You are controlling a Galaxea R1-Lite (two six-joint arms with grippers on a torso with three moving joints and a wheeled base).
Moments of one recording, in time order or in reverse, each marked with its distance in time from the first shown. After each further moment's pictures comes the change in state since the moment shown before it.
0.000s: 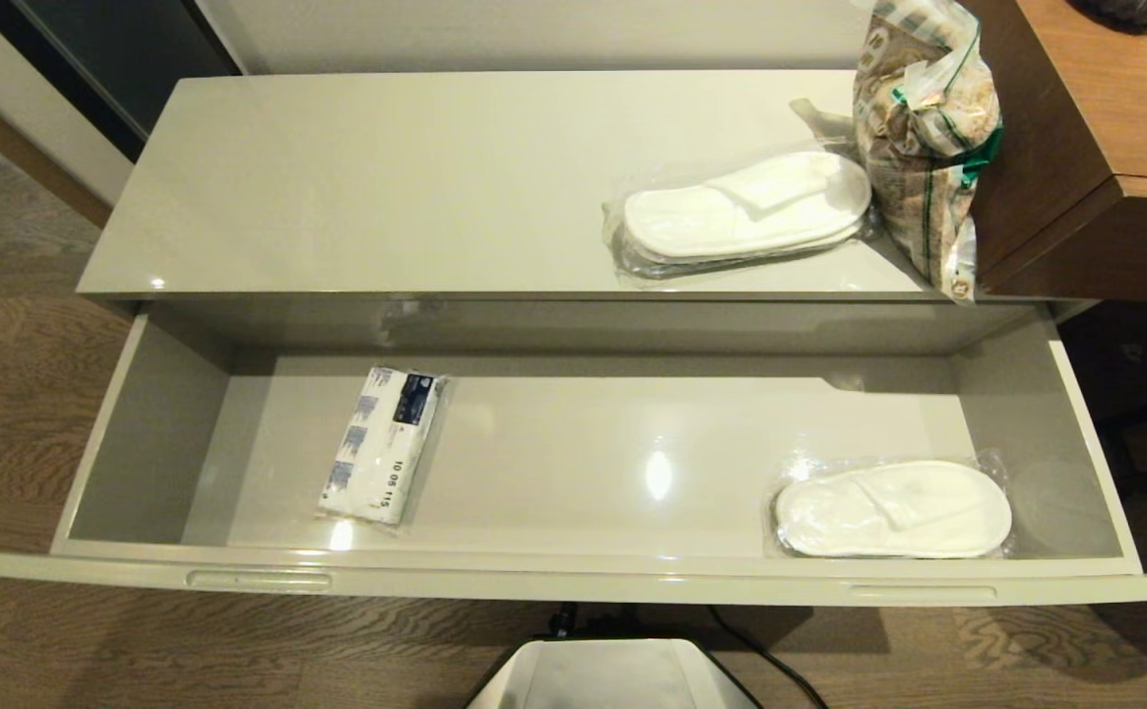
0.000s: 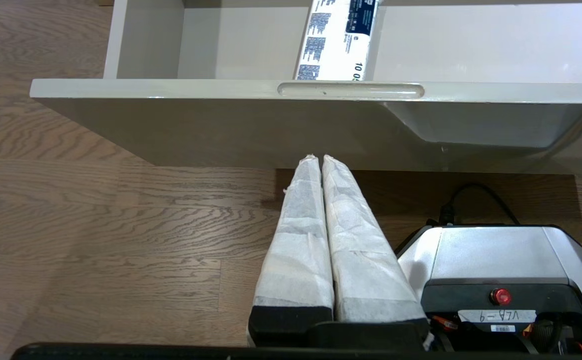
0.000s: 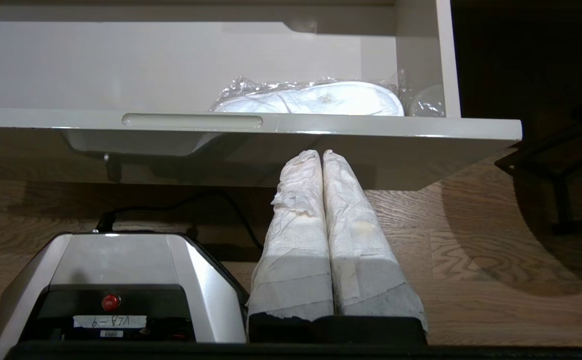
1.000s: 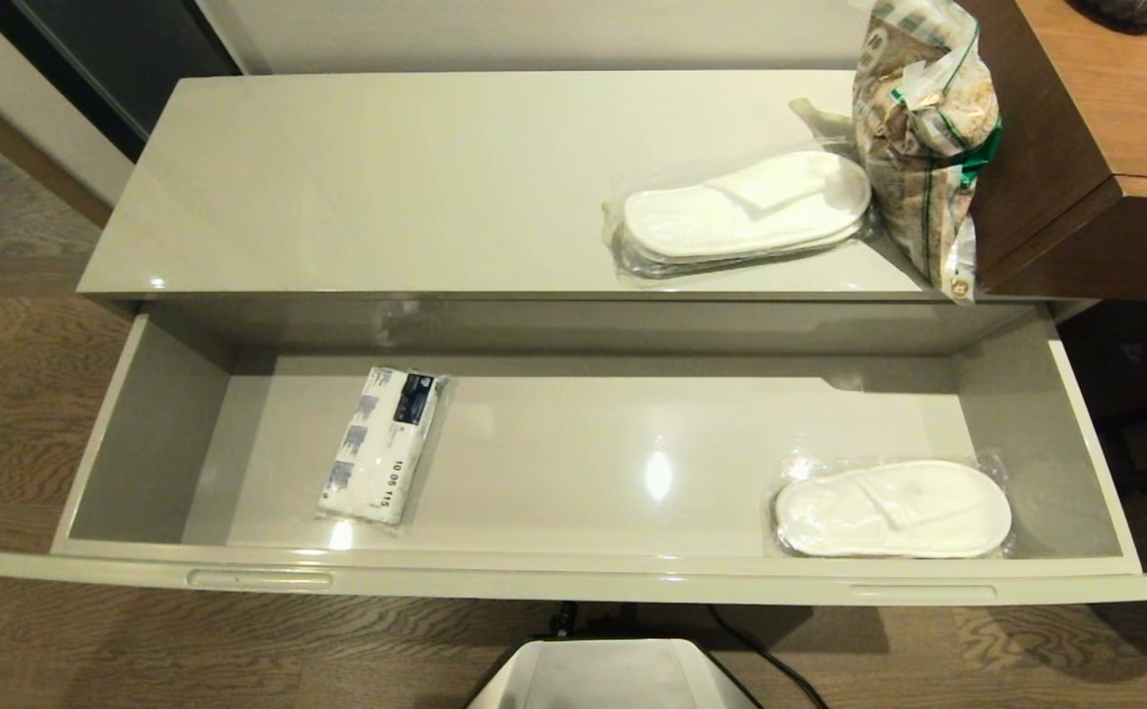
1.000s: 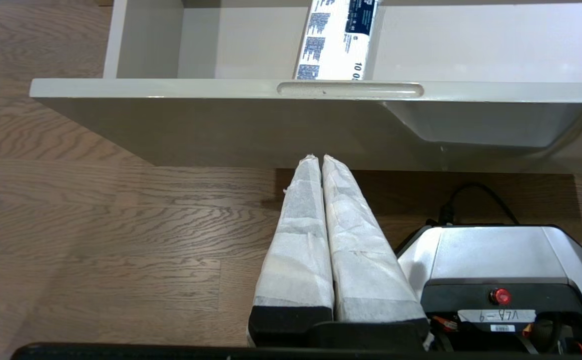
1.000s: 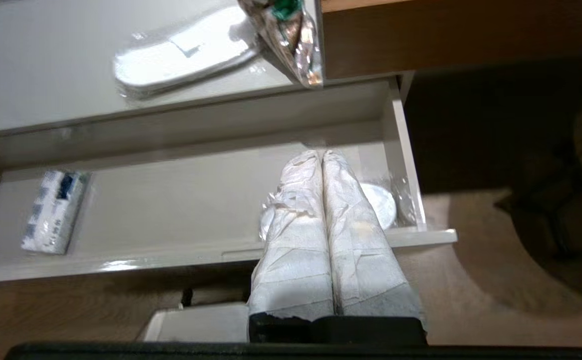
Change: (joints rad) left arm 0.000 0.000 0.000 0.000 0.000 0.000; right arm -0.005 0.415 -1.132 0.676 -0.031 0.162
